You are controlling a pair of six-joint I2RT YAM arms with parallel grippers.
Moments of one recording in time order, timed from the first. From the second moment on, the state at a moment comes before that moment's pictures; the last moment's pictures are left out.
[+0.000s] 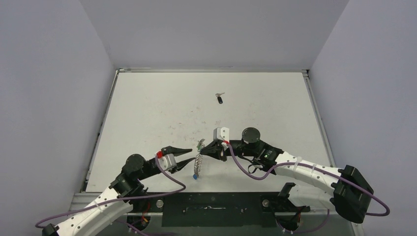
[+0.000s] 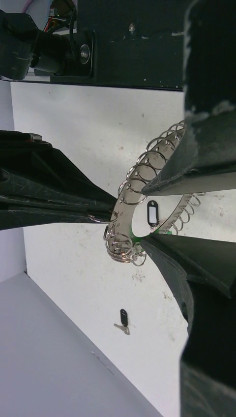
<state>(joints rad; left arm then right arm) -0.78 0.36 0.22 0.19 0.42 0.19 0.91 1.13 0.59 0.39 -0.59 -0.17</state>
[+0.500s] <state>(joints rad) -0.78 0.45 0.19 0.37 0.47 0.16 0.91 1.12 0.57 0.42 -0.64 -0.14</state>
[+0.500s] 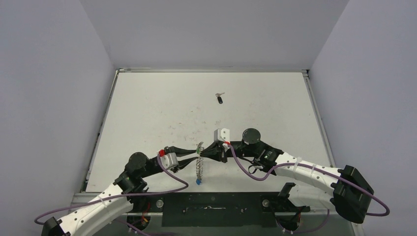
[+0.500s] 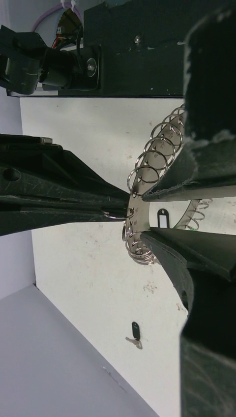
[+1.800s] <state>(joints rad) -0.78 0.63 0.27 0.40 0.53 0.17 0.91 1.12 0.57 0.36 -0.64 -0.17</state>
